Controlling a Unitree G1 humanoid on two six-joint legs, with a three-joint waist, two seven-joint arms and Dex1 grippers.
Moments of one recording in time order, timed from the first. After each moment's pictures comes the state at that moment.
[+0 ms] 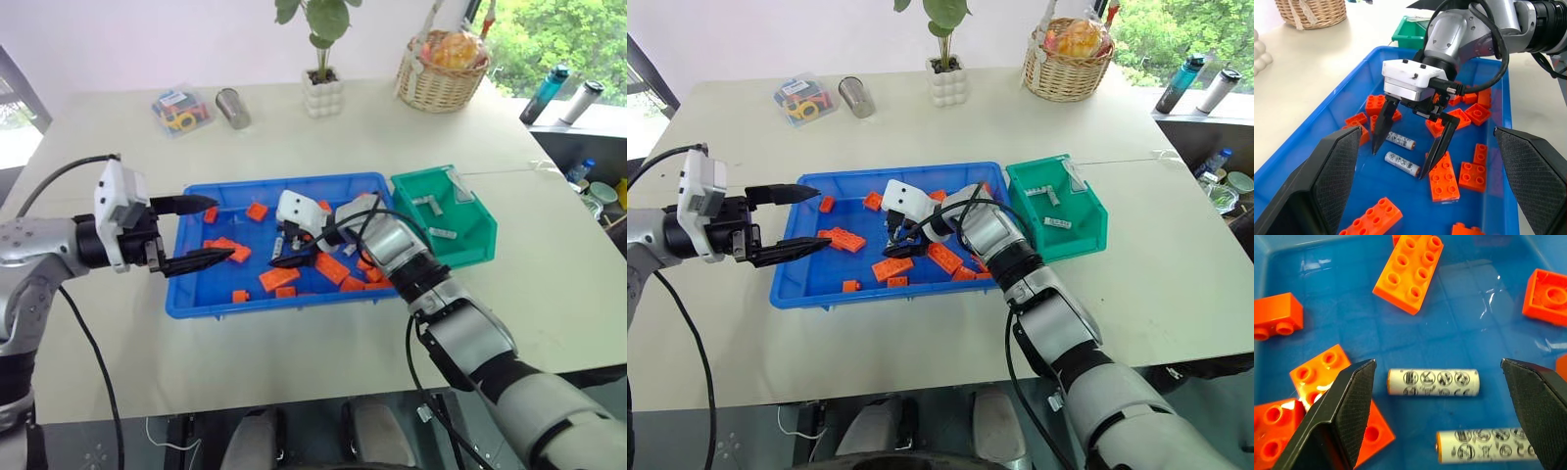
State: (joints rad) left arm -0.31 0.92 0.26 -0.24 -0.67 0.52 -1.15; right arm -1.00 -0.15 0.42 0.61 -0.09 0.36 1.02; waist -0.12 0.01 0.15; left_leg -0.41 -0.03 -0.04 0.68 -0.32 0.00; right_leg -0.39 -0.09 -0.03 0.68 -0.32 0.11
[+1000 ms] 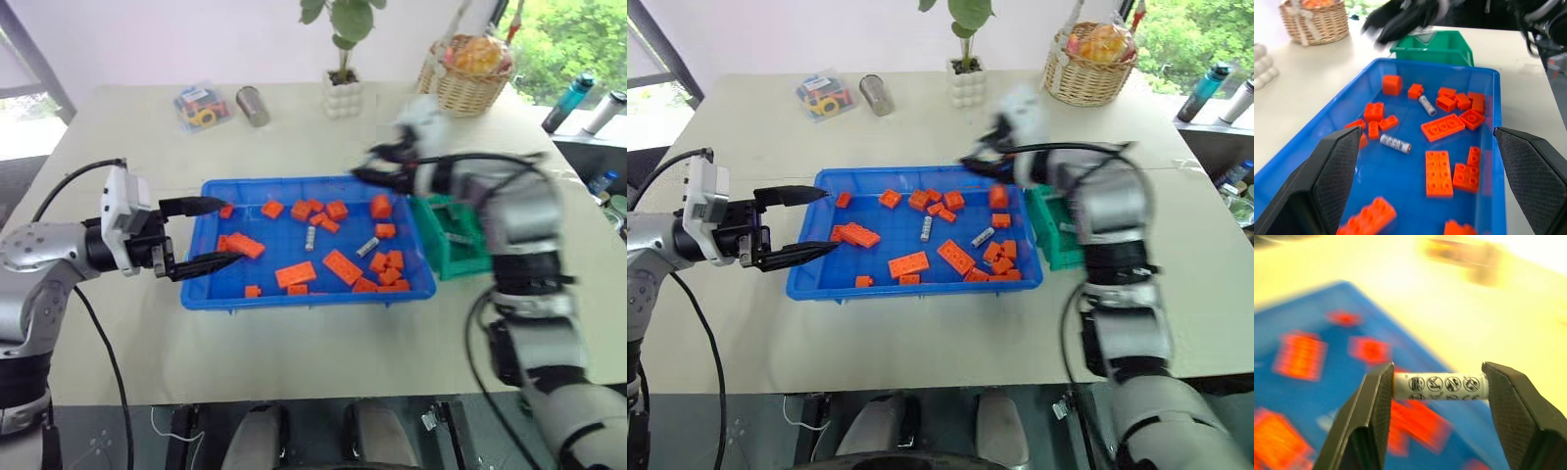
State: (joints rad) left arm -0.30 0.85 0.25 -0.23 -0.67 0.44 -1.20; right arm -0.84 -0.56 -0.09 0.06 0.10 0.83 0.86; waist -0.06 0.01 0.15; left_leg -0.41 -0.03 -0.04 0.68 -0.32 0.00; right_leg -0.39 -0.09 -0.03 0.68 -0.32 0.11
